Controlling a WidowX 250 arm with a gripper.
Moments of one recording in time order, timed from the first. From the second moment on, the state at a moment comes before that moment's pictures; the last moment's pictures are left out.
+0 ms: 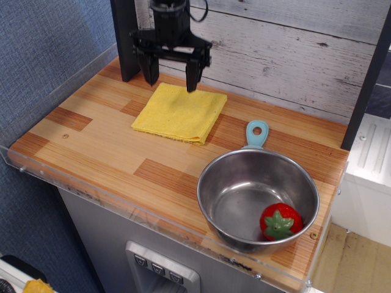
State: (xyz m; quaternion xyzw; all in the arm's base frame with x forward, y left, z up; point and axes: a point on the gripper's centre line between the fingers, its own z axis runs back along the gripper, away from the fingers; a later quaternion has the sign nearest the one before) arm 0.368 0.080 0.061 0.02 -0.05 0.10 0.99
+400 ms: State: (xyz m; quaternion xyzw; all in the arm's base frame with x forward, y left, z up) arm 0.362 0.076 0.039 0.01 -0.04 0.10 0.99
